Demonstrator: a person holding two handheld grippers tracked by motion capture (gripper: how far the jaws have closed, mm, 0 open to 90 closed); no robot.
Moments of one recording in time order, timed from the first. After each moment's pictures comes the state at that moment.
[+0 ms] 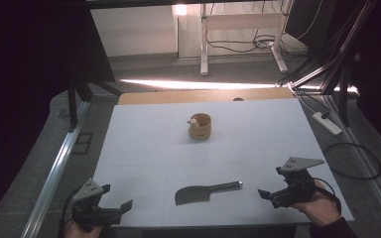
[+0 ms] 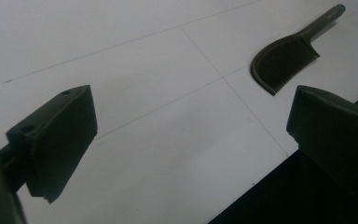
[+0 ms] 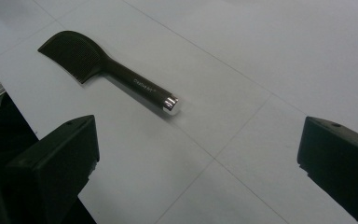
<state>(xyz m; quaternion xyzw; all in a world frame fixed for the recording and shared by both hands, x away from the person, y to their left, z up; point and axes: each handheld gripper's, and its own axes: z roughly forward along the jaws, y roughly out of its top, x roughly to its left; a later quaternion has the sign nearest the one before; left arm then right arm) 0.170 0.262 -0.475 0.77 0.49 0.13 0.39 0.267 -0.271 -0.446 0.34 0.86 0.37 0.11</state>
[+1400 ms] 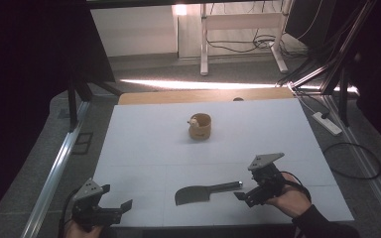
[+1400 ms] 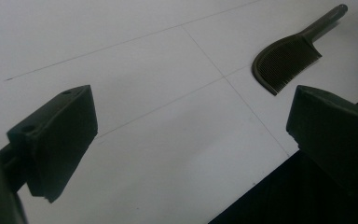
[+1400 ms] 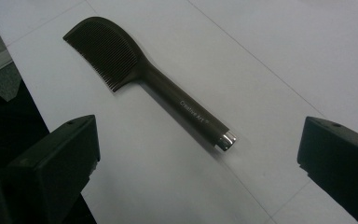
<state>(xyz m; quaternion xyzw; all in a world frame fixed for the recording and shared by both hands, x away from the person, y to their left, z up) 0.171 0.262 -0.475 0.77 0.50 0.13 0.39 0.282 -0.205 -0.455 0.28 0.90 0.32 0.07</state>
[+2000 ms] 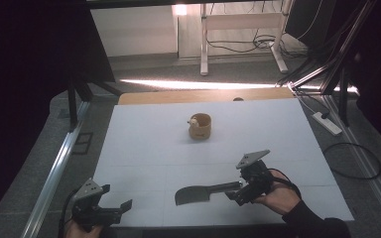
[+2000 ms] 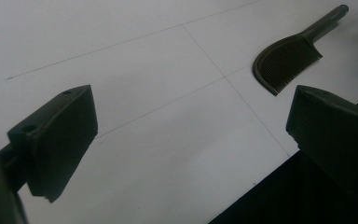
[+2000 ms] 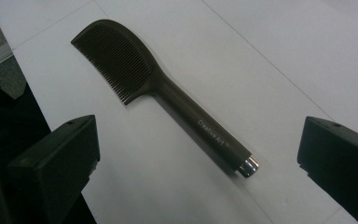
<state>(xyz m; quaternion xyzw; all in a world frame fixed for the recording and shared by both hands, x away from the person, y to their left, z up) 0.171 0.263 -0.475 0.77 0.50 0.12 0.39 0.288 -0.178 -0.456 0.27 0.91 0.30 0.06</state>
